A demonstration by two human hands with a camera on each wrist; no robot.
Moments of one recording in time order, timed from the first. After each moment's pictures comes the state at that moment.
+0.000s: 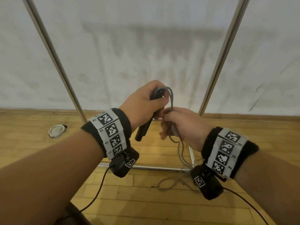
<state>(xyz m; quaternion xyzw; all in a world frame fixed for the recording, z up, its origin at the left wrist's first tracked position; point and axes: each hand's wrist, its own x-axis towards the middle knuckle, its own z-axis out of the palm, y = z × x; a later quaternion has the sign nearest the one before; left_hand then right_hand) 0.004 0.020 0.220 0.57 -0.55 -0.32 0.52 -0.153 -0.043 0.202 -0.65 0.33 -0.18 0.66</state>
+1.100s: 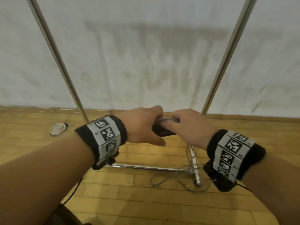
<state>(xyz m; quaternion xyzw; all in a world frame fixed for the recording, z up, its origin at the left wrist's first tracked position) 0.015 0.035 0.216 0.72 -0.68 -0.15 0.04 -0.157 -0.058 0.195 -0.89 0.35 -0.11 0.28</state>
